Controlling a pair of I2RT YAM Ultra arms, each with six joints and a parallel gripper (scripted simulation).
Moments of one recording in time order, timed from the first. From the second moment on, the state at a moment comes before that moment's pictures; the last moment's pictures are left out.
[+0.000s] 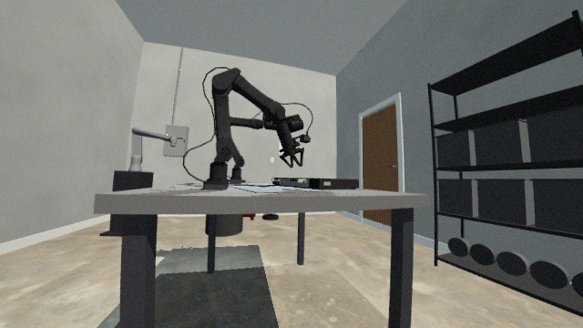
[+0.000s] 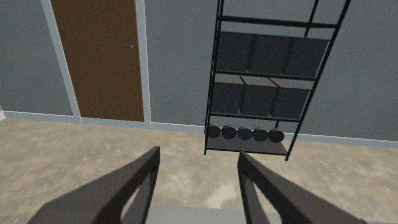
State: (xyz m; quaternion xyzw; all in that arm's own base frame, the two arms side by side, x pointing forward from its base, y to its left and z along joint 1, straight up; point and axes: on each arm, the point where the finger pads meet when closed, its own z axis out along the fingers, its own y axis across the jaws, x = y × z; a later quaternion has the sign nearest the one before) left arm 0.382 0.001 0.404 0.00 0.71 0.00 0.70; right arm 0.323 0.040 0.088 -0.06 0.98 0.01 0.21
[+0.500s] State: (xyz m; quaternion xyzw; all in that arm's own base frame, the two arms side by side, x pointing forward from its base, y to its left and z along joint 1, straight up) left arm 0.382 0.001 0.404 0.00 0.71 0.00 0.70; right arm 0.319 0.040 0.084 -0.04 0.97 0.01 0.25
